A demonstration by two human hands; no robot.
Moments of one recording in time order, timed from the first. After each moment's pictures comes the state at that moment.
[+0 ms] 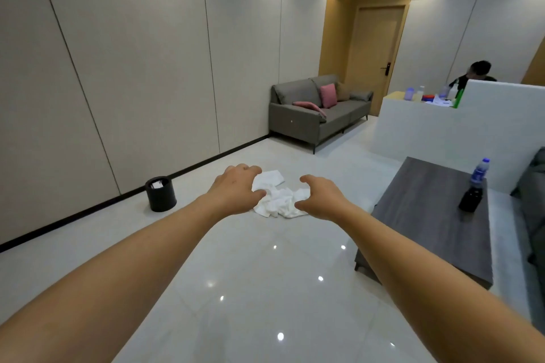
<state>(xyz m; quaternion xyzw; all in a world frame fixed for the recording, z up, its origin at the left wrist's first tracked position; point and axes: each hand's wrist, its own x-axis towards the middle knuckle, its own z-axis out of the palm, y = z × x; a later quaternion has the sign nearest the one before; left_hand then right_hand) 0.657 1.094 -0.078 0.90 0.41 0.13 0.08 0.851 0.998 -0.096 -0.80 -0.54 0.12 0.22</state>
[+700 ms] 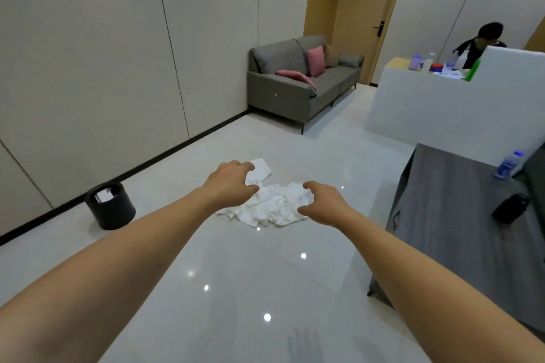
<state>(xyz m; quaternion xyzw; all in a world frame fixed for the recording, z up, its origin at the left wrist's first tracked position) 0.862 1.567 -0.159 0.91 0.39 0.06 0.15 1.048 1.421 -0.184 -0.84 -0.47 0.19 0.19</state>
